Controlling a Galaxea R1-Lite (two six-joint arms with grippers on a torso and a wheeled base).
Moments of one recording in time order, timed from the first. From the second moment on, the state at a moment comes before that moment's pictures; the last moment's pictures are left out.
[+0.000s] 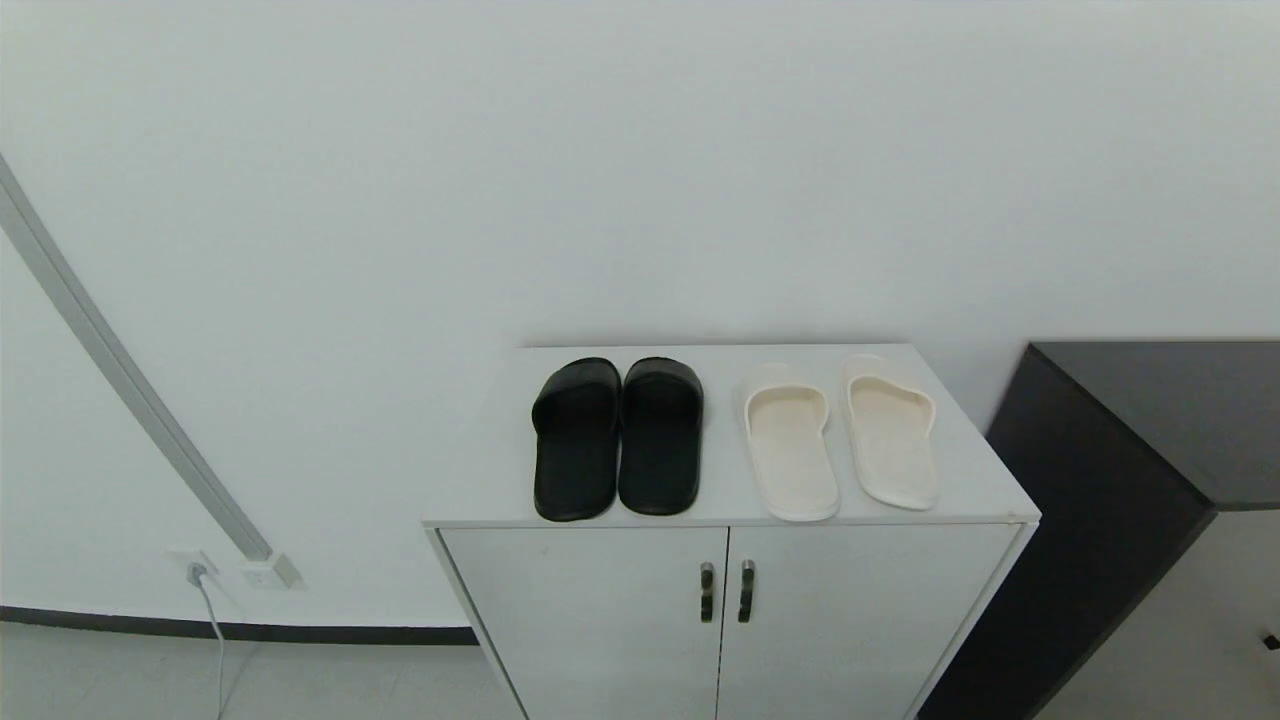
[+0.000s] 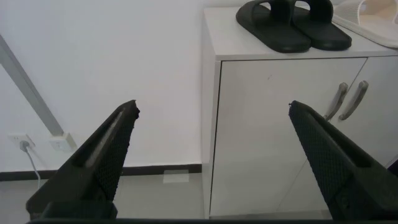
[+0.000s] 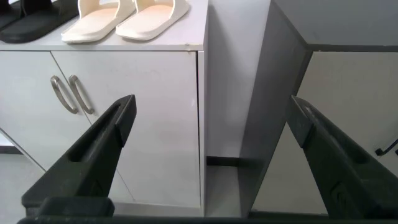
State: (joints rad) left arm 0.00 0.00 0.00 0.00 0.00 0.01; right arm 0.00 0.00 0.00 0.00 0.08 -0.01
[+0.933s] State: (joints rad) left arm 0.00 0.00 0.00 0.00 0.03 0.00; right arm 0.00 0.03 -0.06 -0.01 0.07 -0.01
